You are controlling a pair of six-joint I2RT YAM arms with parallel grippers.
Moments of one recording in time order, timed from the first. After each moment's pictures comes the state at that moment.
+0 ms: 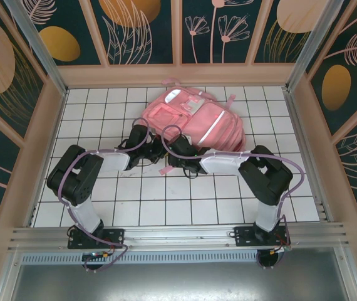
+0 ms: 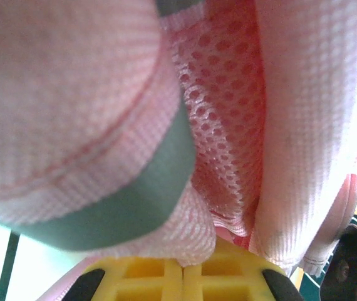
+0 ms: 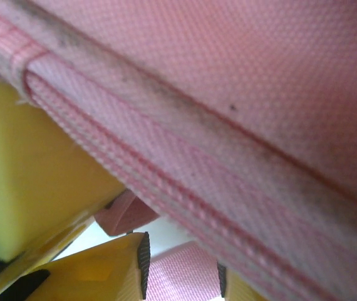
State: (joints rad) left arm -0.49 1.77 0.80 0.34 0.49 -1.23; right arm 0.89 1.83 1.05 -0.13 0.18 0.79
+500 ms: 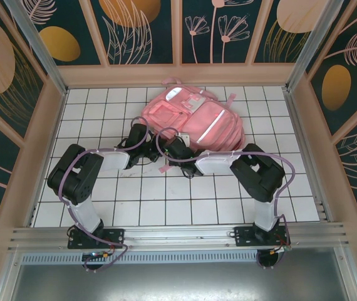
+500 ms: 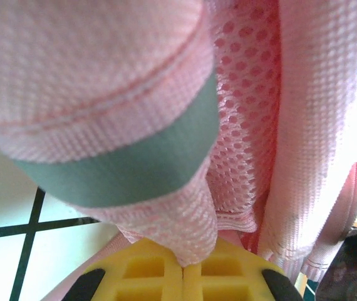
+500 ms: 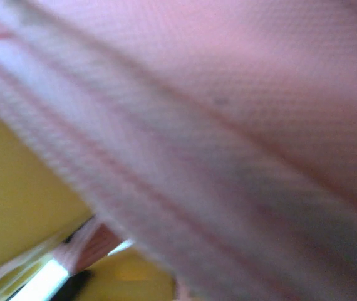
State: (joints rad) left arm -0.48 1.78 0.81 0.34 0.46 -1.23; right arm 0.91 1.90 1.07 -0.06 0.34 0.74
